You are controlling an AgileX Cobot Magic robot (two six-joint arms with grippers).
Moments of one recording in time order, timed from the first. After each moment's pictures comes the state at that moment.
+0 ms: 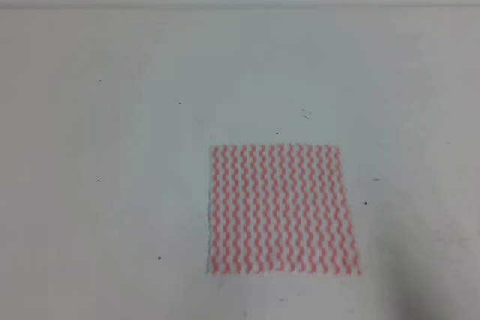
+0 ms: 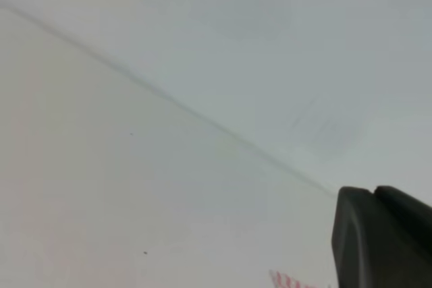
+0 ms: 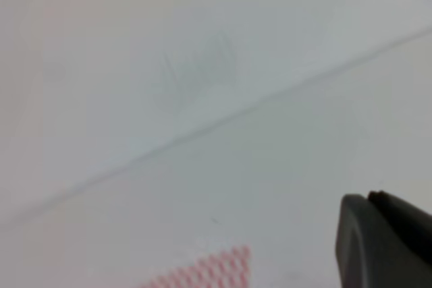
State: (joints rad) left arm -0.13 0.00 0.00 -0.55 0.07 0.16; right arm 0.11 -0.01 0.00 0.37 0.14 0.10
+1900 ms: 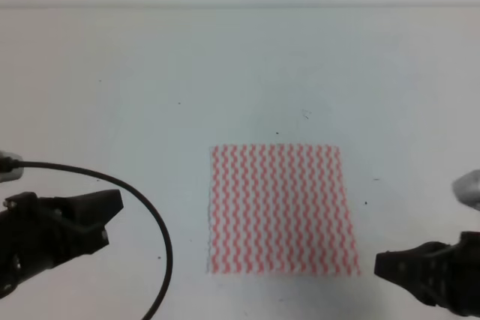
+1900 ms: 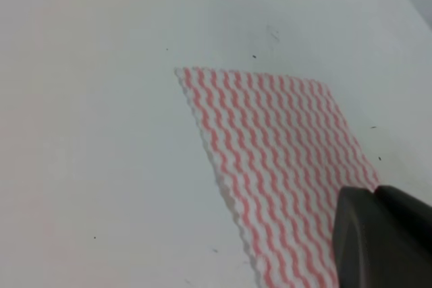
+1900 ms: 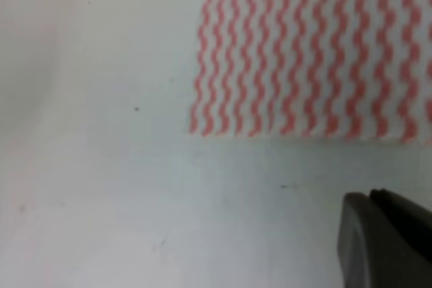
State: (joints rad) left arm -0.13 0.95 -0.38 -1.56 0.49 1.35; right arm 0.39 0.97 -0.43 1.00 0.48 -0.30
